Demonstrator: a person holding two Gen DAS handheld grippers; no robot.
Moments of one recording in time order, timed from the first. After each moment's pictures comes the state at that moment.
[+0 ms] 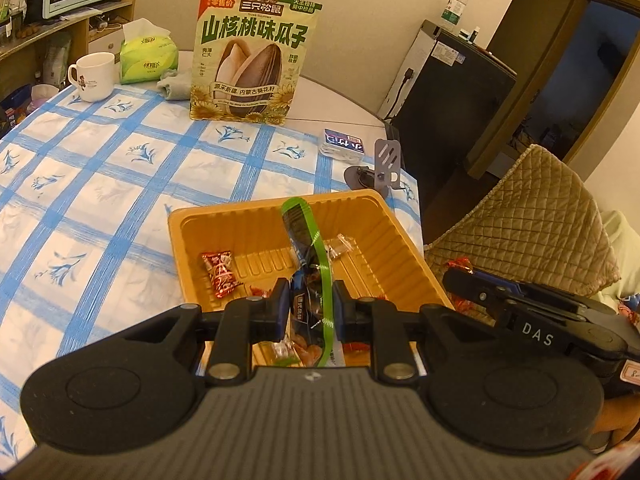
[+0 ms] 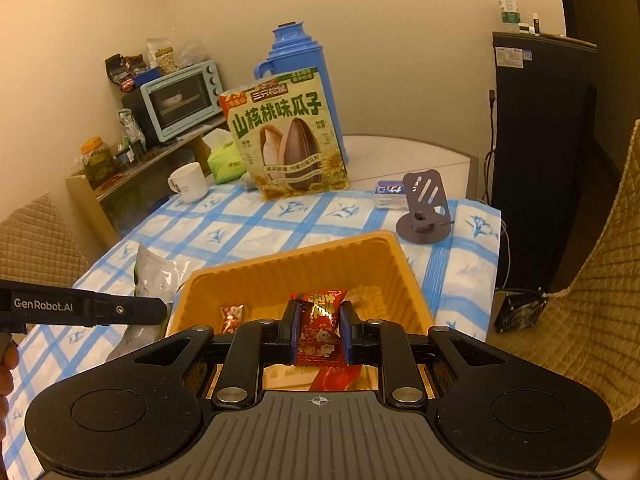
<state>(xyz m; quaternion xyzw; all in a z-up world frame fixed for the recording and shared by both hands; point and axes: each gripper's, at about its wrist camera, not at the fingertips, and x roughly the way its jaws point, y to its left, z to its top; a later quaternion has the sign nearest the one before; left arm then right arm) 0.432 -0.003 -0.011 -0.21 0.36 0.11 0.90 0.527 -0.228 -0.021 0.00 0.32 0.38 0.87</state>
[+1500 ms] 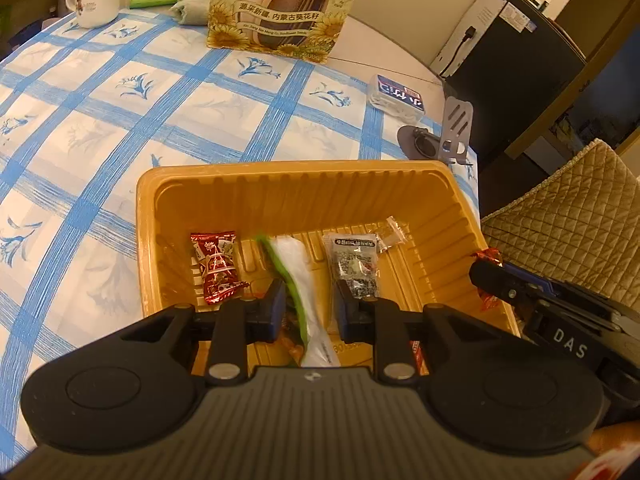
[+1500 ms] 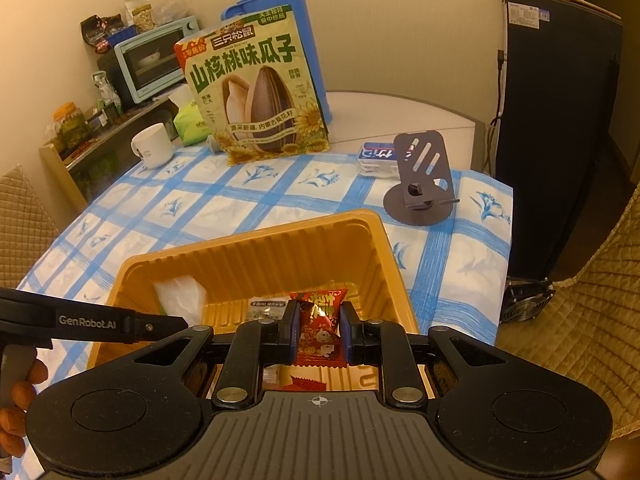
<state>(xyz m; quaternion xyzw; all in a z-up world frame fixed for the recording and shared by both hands) 0.511 0.027 -0.085 -0.26 0.43 0.14 0.85 0.601 -0.192 -0.070 -0.04 0.38 0.37 0.85</state>
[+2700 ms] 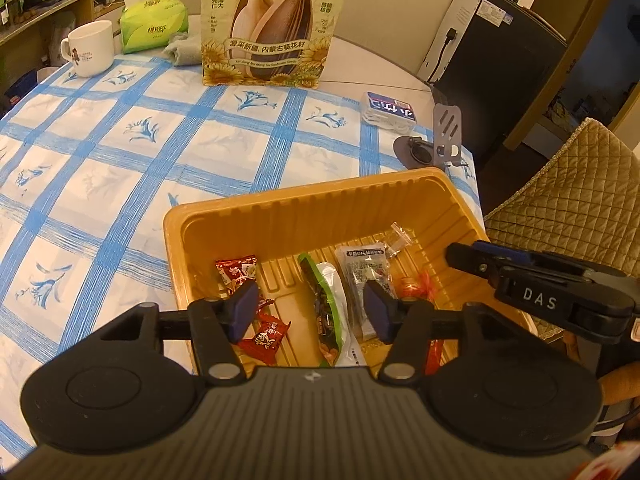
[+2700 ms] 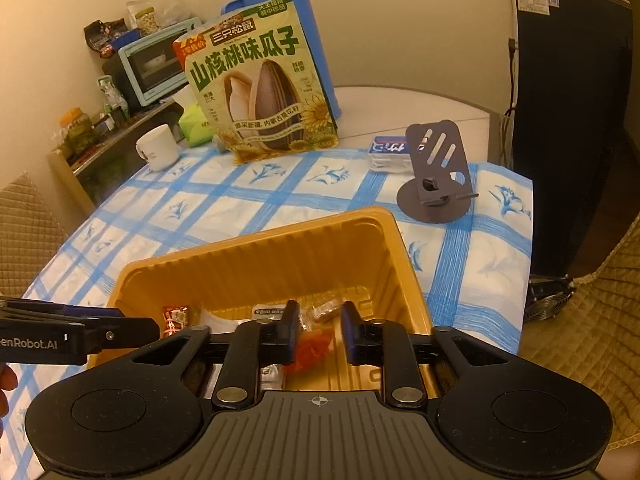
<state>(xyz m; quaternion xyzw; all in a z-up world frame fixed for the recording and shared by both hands) 0.496 0.027 -0.066 -0.19 0.42 0.14 0.88 0.612 -0.182 -0.082 -0.02 0.38 0.38 0.85</state>
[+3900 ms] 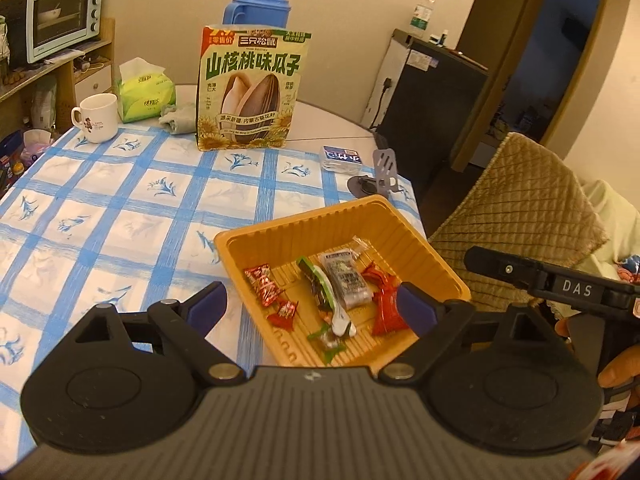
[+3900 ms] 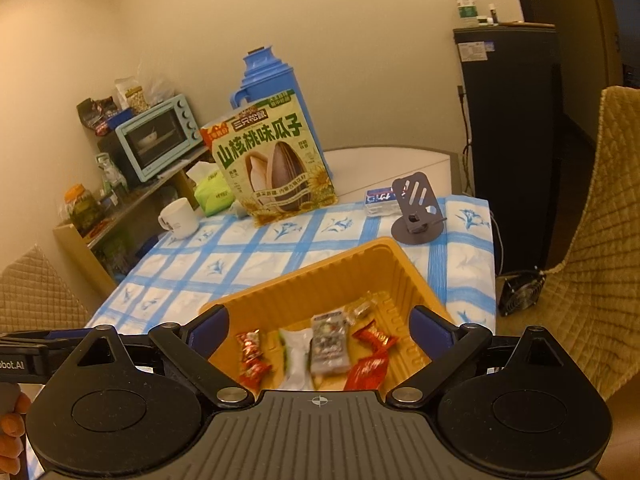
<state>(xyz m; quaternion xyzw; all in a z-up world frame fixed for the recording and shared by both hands) 0.363 0.034 0.012 -0.15 0.34 0.07 0.93 0.485 -0.226 -0.003 0.07 0.32 0.33 0.88</state>
